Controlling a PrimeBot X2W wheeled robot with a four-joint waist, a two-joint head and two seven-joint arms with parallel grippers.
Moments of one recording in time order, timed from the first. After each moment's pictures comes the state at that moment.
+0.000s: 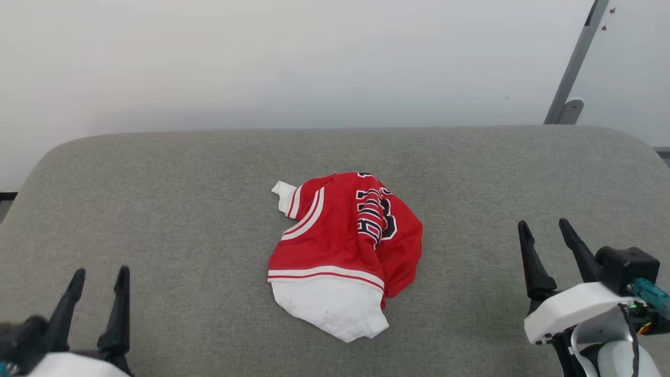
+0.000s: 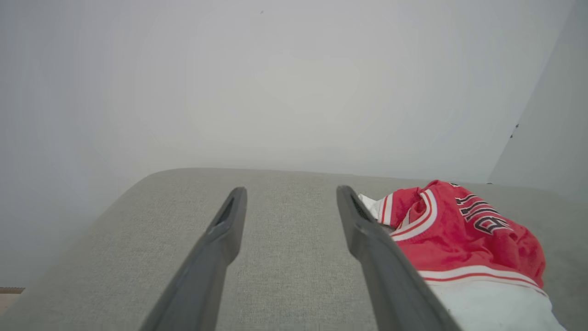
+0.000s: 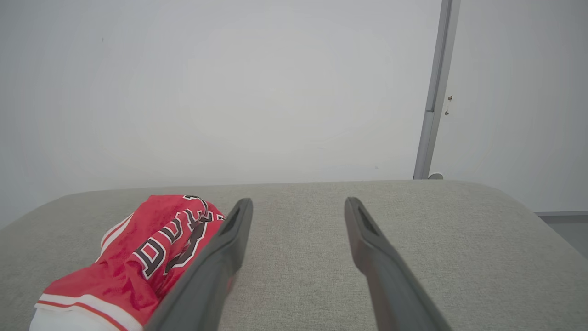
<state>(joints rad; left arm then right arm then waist) 0.11 0.58 -0.20 -0.01 -0.68 0.12 -0.26 -0.09 -0.09 -0.05 0.14 0.23 0.13 -0.04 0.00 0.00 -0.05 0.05</state>
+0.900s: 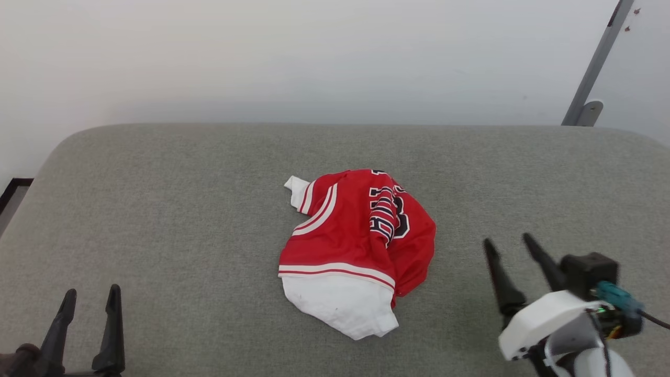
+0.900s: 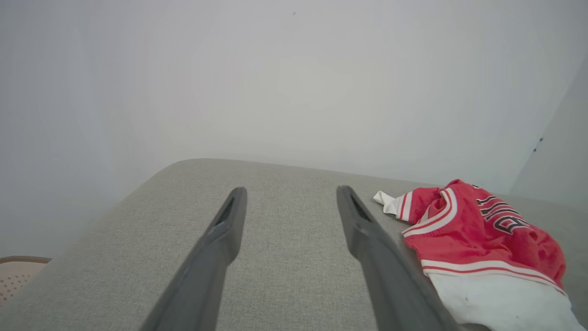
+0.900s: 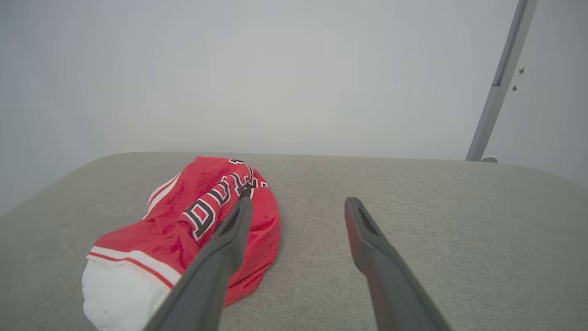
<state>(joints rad) 0.19 0.37 0.02 0.01 -0.51 -0.05 -0.26 -0.06 -0.10 0.03 0.13 0.25 0.13 0.01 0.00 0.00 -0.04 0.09</state>
